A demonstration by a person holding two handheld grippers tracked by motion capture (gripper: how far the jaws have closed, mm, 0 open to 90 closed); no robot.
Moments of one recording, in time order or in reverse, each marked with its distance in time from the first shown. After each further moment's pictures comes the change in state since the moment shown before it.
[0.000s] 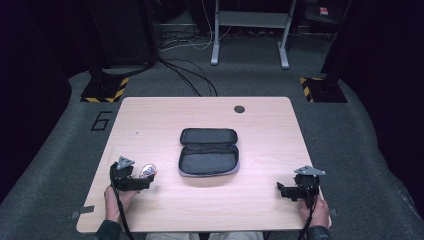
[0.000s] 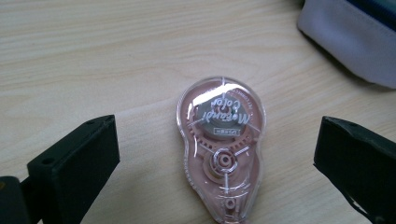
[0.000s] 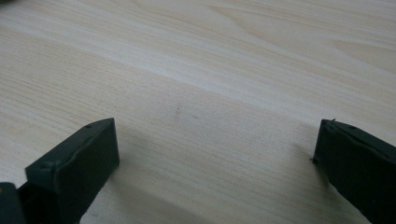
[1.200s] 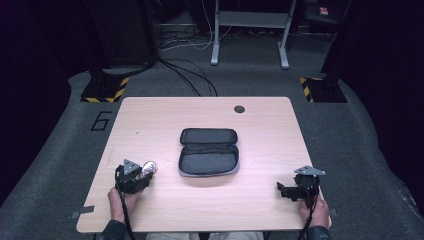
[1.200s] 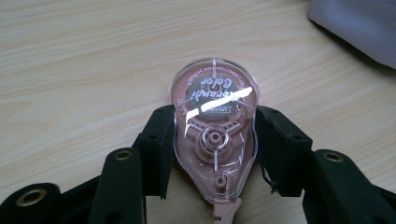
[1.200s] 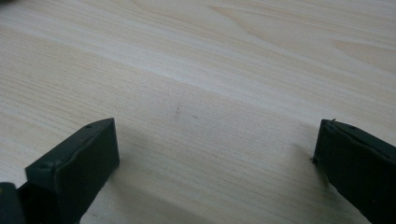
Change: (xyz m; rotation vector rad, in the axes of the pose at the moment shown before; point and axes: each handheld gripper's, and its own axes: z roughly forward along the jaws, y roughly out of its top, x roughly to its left) left arm -0.012 -0.008 0.006 -0.045 0.077 0.057; right arm 0.000 0.000 0.000 -0.004 -0.001 0.001
